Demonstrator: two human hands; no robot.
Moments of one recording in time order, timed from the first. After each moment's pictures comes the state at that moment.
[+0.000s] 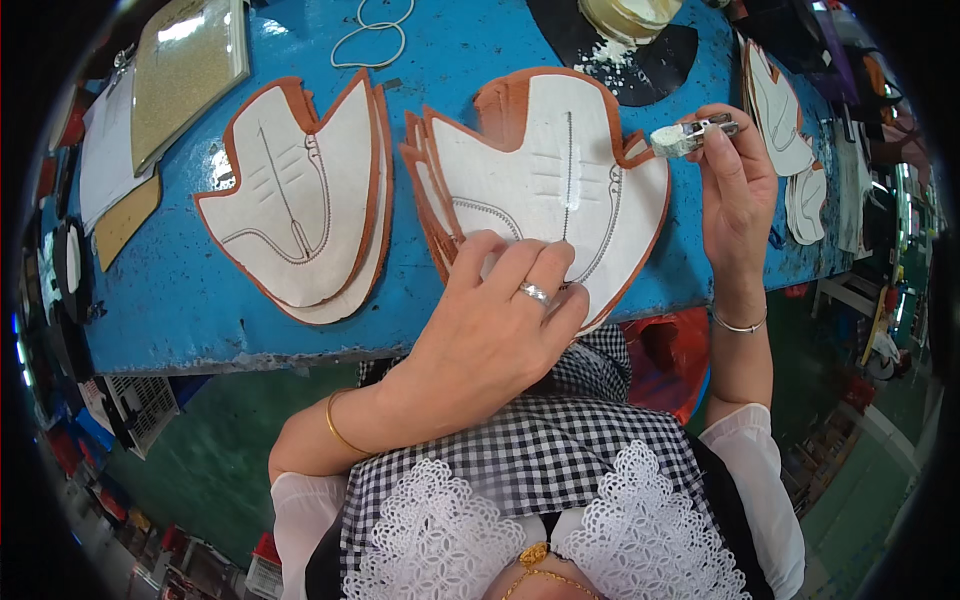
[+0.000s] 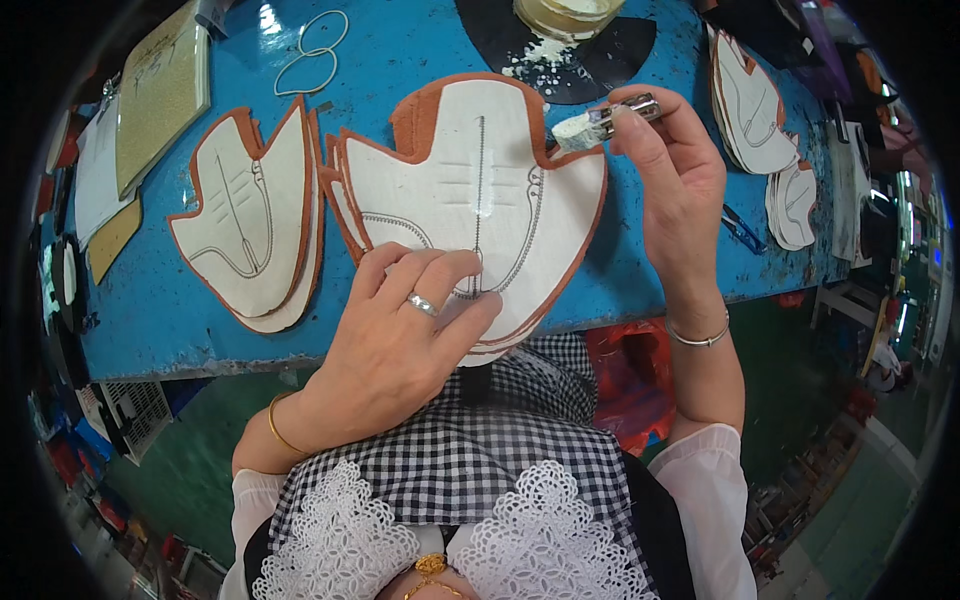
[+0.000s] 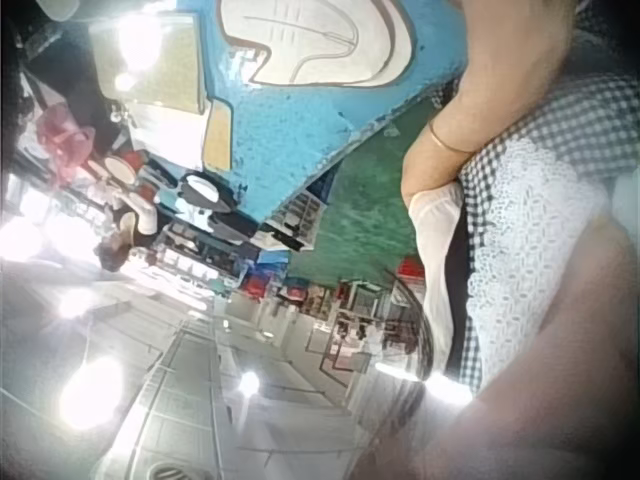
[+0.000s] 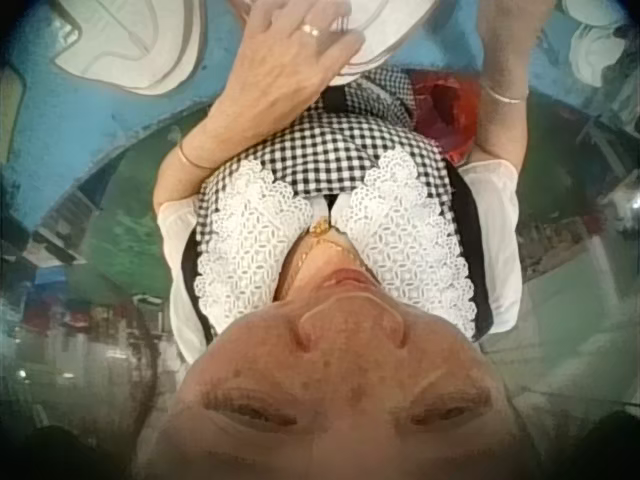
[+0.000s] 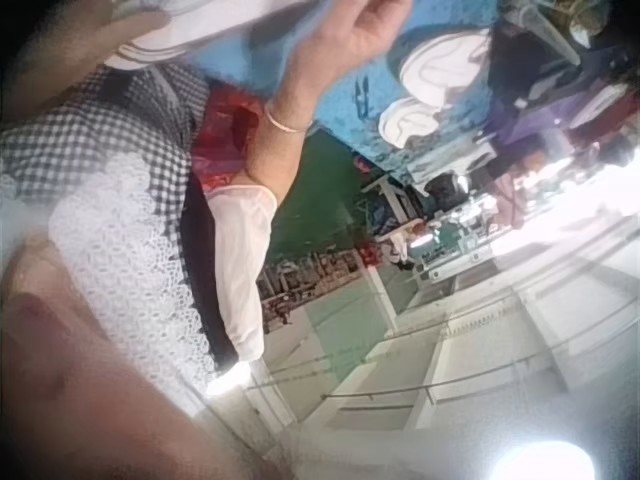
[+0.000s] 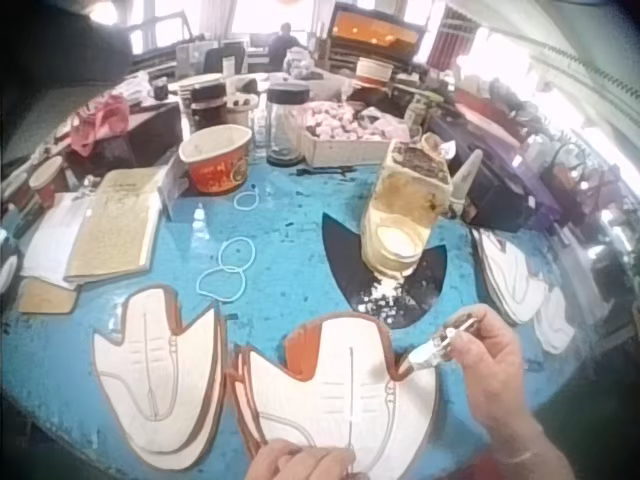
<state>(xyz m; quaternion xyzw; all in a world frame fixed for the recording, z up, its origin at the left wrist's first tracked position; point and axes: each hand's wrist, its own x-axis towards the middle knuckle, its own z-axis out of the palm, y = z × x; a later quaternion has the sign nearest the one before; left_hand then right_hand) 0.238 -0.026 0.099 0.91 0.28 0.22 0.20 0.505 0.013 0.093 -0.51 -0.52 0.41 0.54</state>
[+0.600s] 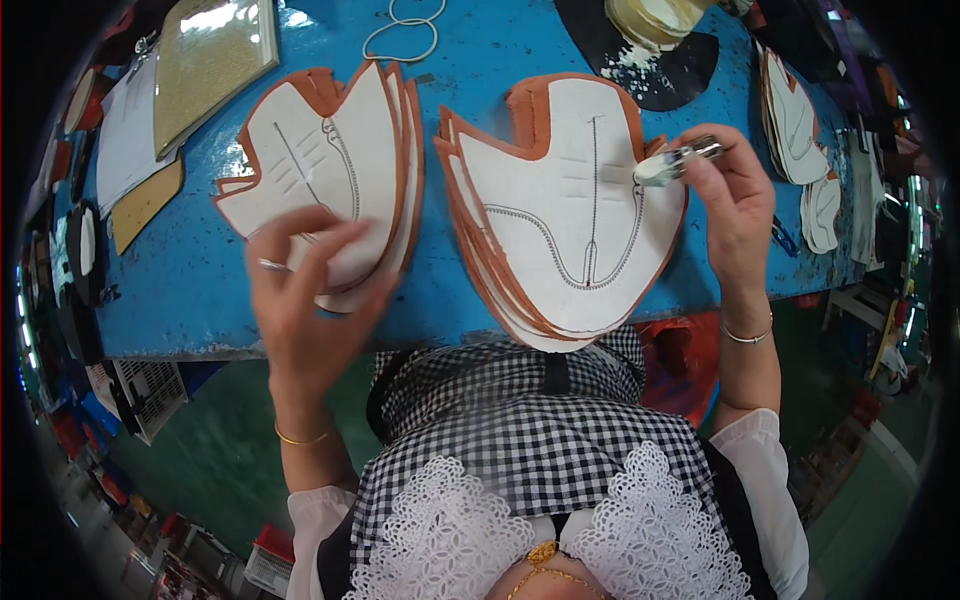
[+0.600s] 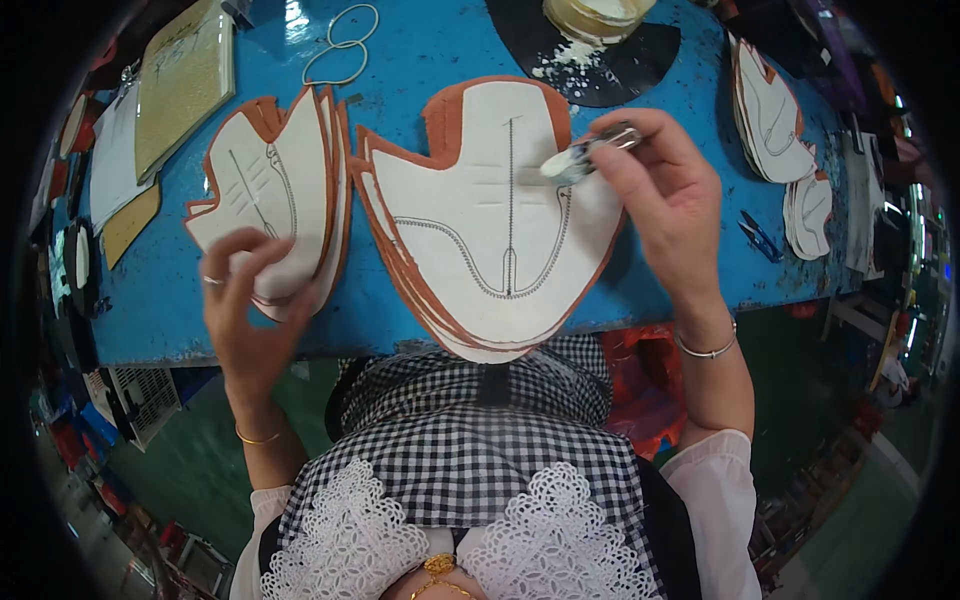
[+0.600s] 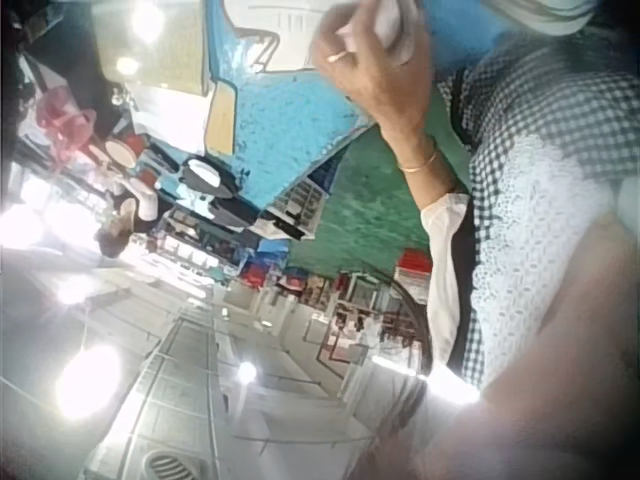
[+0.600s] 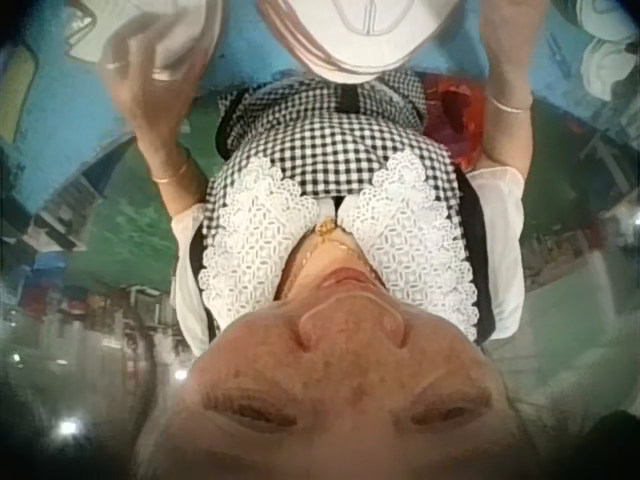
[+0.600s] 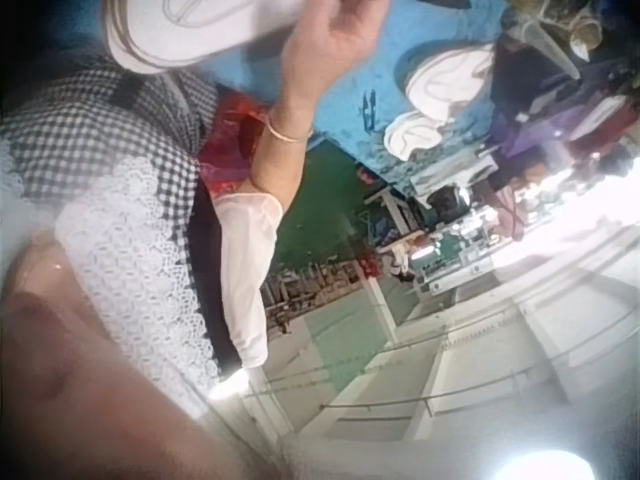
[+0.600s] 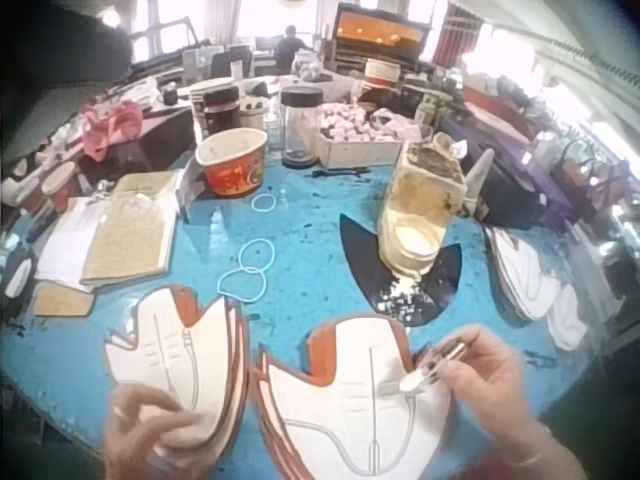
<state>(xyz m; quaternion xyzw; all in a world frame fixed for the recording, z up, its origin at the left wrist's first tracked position) 0.128 -0.011 0.083 0.81 0.52 0.27 0.02 0.485 0.003 0.093 -0.53 -0.52 0.44 0.50</state>
